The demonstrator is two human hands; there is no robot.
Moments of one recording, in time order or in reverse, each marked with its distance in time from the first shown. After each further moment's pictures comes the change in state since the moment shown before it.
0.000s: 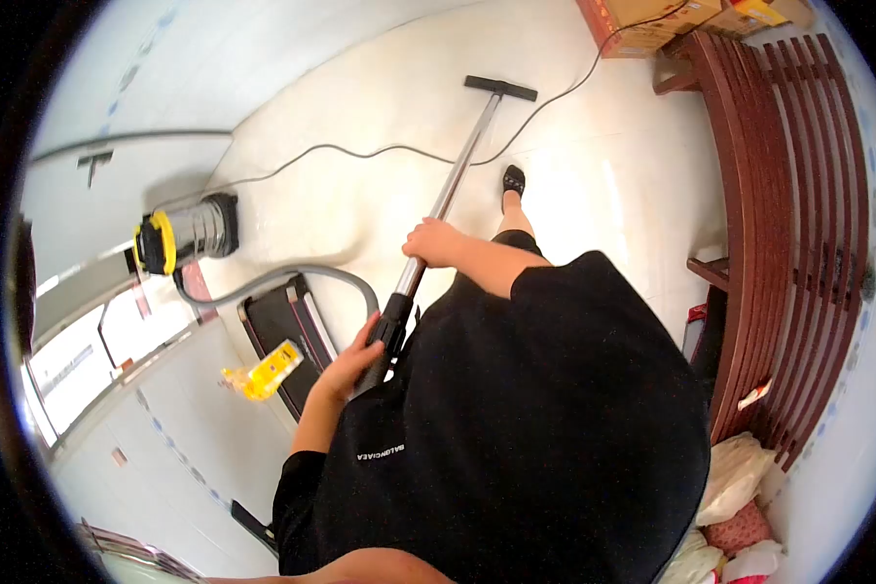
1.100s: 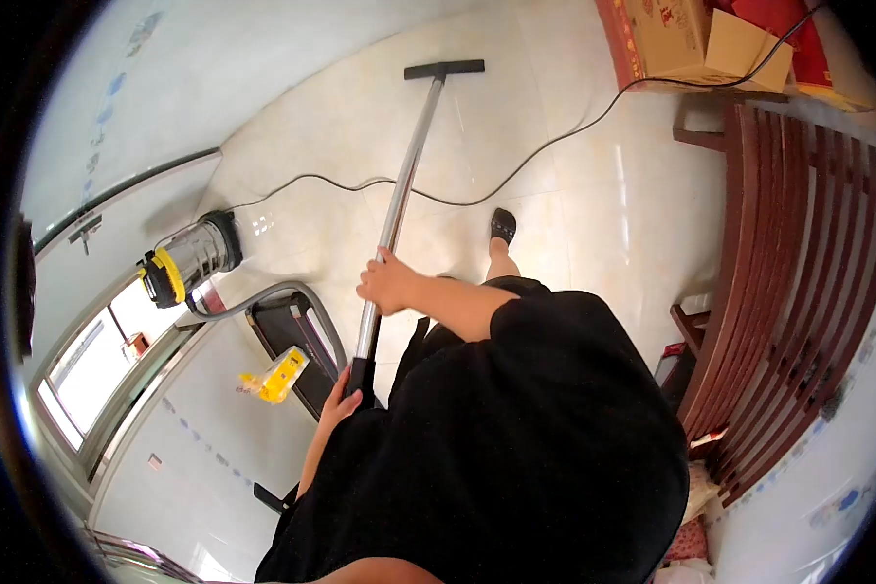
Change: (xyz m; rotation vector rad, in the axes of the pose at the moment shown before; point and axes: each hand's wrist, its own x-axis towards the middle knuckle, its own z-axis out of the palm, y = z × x) left_hand 0.052 0.169 0.042 0.005 0.407 -0.169; right_hand 0.079 0.106 -0.121 0.206 -0.003 -0.124
